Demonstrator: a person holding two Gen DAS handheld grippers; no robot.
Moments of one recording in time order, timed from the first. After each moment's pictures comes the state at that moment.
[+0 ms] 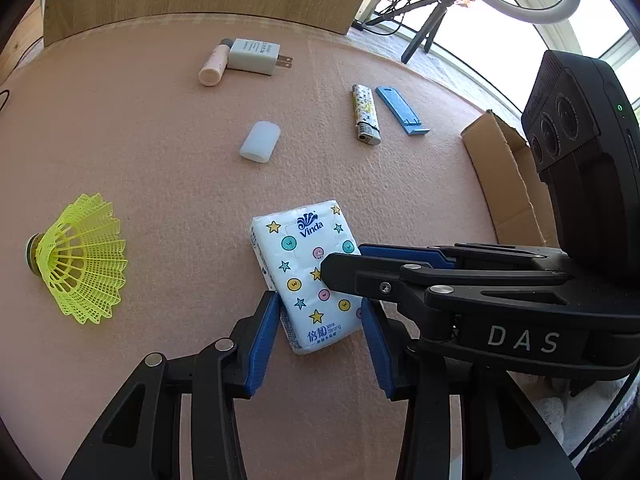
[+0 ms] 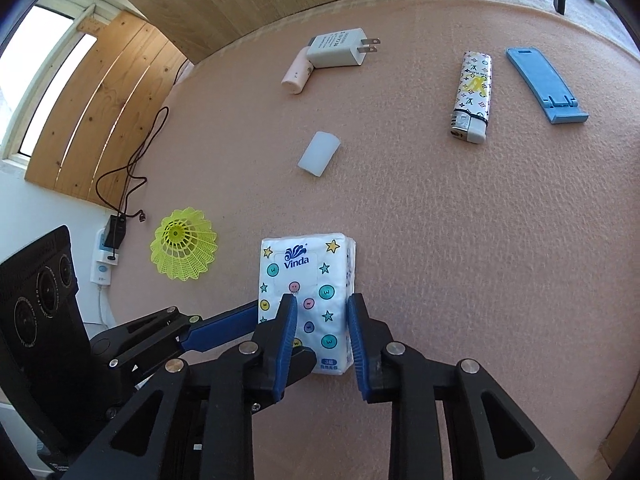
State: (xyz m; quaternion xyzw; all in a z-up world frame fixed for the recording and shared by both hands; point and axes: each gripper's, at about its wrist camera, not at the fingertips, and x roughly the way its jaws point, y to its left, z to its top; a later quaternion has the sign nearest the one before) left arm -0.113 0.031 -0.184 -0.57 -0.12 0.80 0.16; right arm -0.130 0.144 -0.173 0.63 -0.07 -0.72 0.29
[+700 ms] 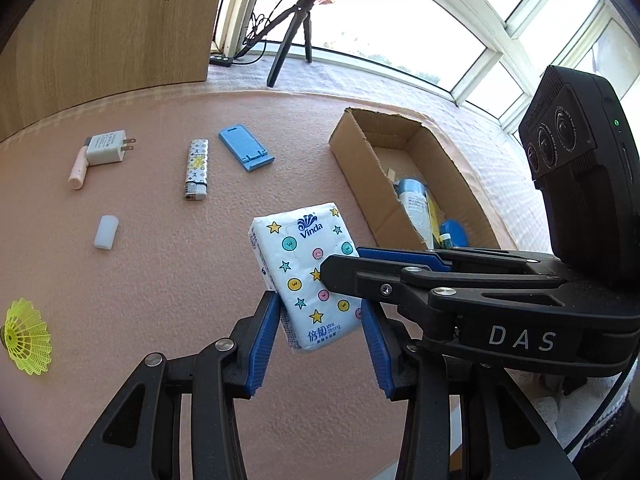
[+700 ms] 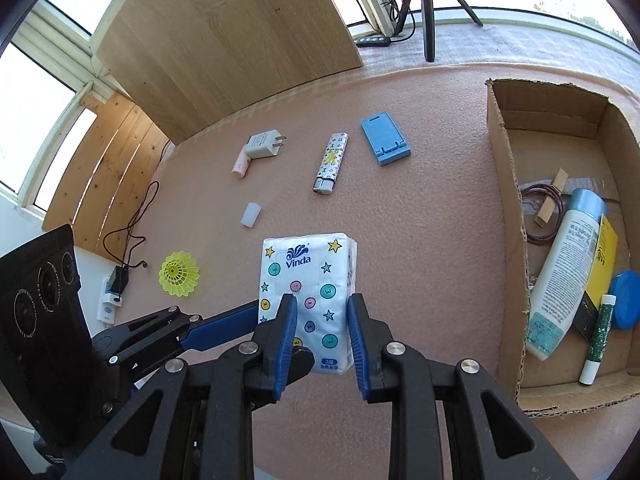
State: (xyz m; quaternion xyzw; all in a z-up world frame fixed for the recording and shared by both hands) left arm -0.101 0.158 -0.113 -0.51 -0.06 0.81 0.26; right arm -0.100 0.276 -0.099 0.56 -0.12 -0.79 0.22
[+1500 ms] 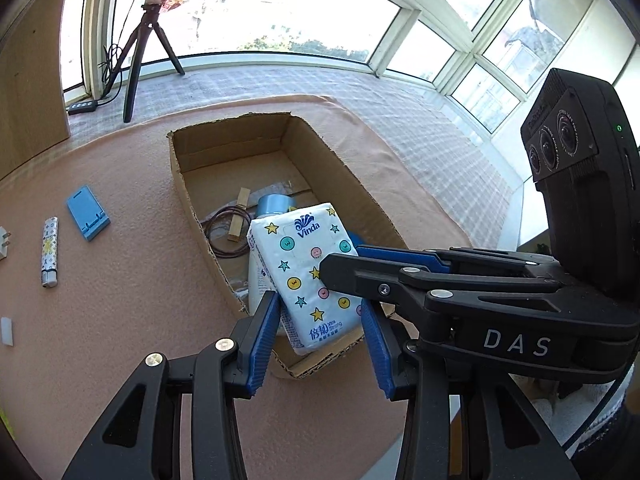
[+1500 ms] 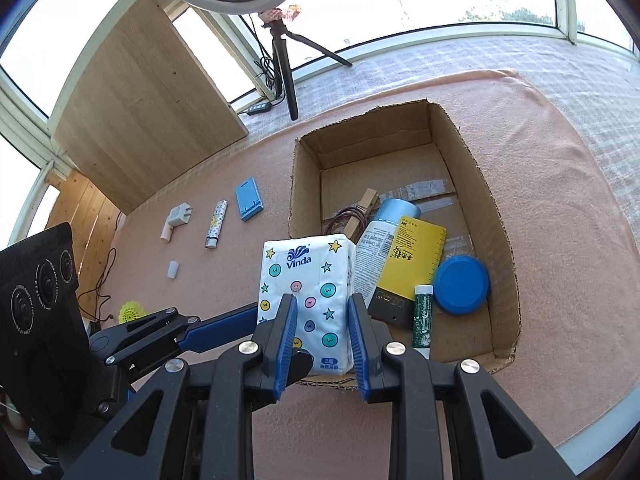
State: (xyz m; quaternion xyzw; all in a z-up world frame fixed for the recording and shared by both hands) left arm -0.105 0.319 -0.095 -0.49 -0.01 0.79 0.37; right arm -0.078 0.422 -0.081 0.52 -0.17 -0.83 0.11
